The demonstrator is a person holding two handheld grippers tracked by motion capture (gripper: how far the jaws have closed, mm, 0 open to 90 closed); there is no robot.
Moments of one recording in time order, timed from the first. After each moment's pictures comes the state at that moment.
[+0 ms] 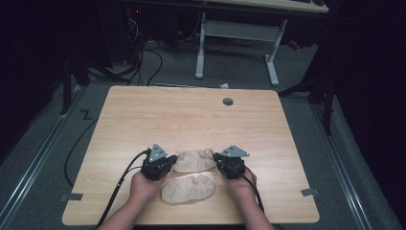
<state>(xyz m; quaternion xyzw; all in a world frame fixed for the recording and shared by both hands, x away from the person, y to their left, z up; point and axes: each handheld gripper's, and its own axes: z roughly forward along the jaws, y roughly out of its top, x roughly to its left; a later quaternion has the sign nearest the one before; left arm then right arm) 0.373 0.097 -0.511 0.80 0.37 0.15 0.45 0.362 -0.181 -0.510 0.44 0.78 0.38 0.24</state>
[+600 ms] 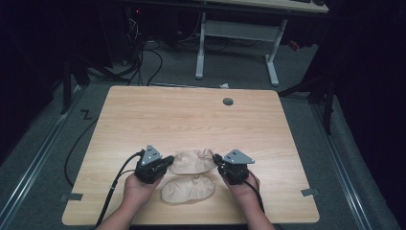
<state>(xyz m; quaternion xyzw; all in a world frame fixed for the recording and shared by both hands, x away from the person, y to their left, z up) 0.352 0.108 -0.488 0.79 0.36 0.16 0.46 0.337 -0.182 -0.490 0.40 0.78 0.41 0.26</state>
